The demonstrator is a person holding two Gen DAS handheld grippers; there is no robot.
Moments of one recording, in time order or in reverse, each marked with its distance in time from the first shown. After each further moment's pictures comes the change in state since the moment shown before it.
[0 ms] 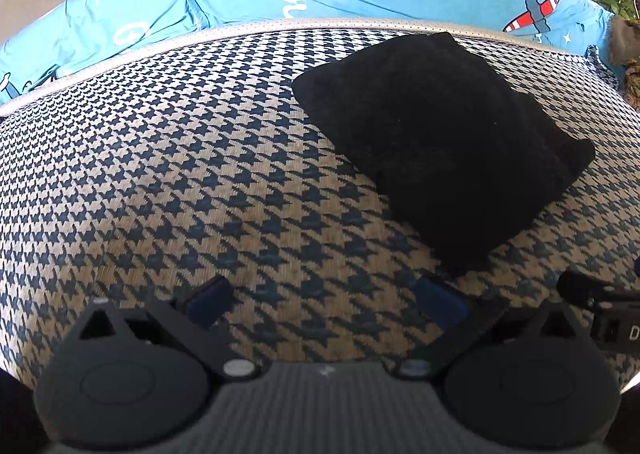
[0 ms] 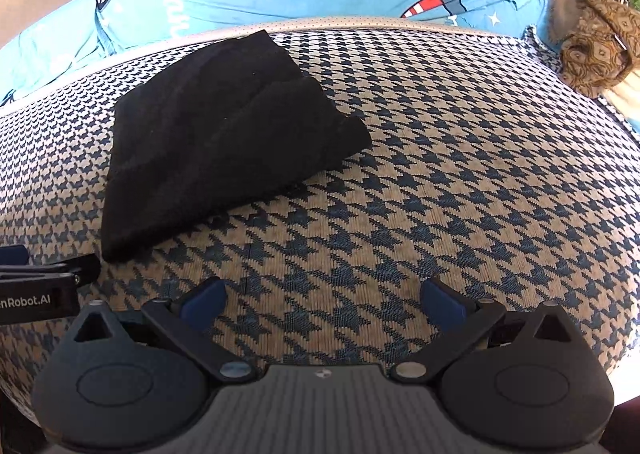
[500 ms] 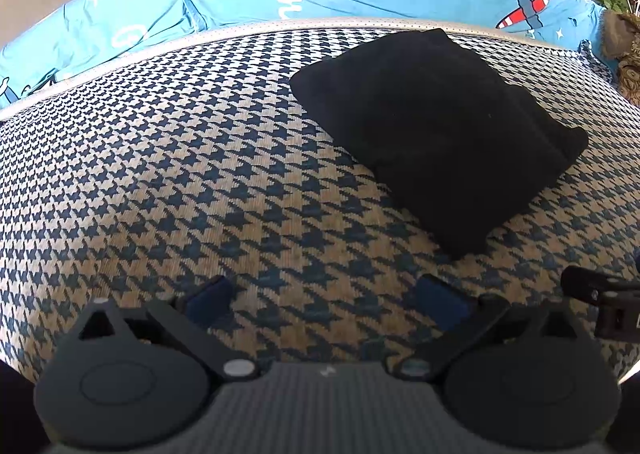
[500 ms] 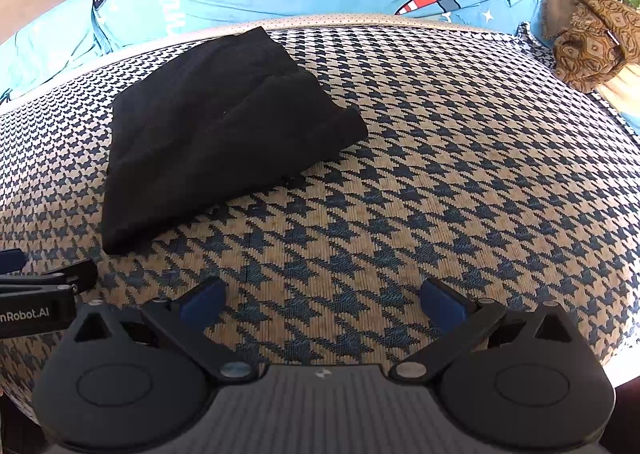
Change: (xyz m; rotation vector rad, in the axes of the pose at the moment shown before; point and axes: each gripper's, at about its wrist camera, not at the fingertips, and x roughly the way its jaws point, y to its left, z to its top) left arm -0.005 0.000 -0.008 0.018 -0.011 -0.001; right arm -0.004 0.000 -0.005 0.019 0.014 -0.008
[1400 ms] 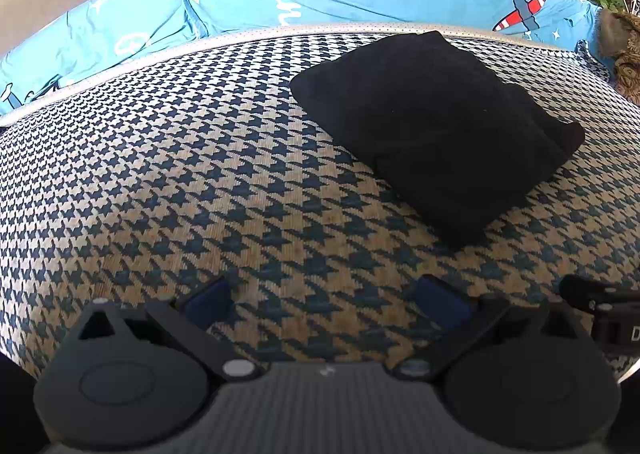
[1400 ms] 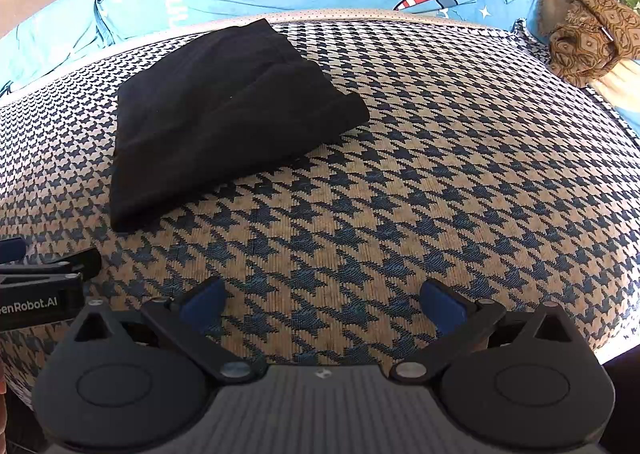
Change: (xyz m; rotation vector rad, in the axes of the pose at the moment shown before) left arm -0.002 -0.005 -0.007 0.012 -0.032 0.011; right arm -0.007 0.006 -0.011 -0.008 0.005 -0.023
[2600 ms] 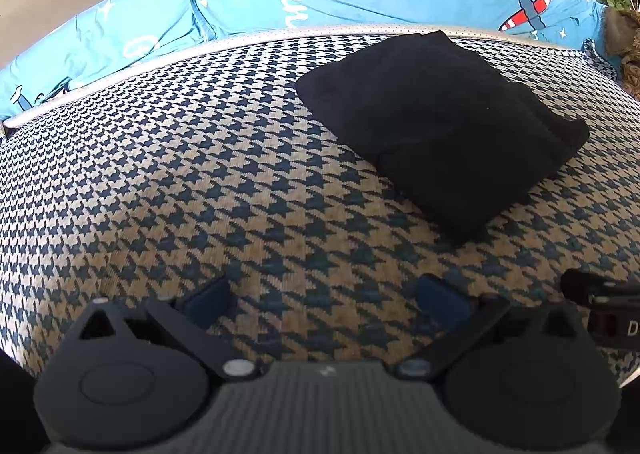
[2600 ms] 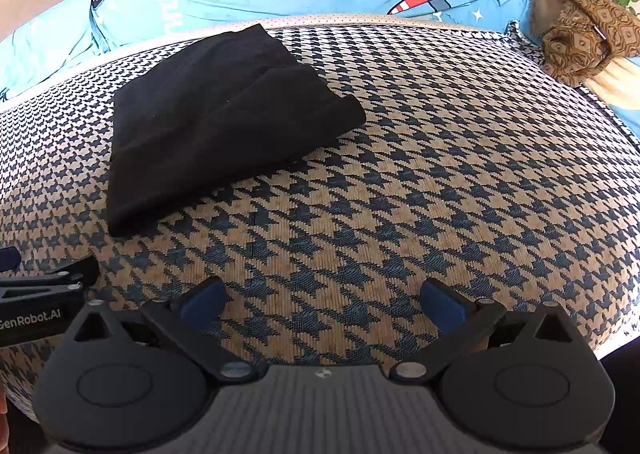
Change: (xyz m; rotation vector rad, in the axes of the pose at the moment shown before) left arm -0.001 -0.004 -0.003 -0.004 -0.005 0.036; right arm 0.000 0.001 -0.002 0.021 -0.021 -0.015
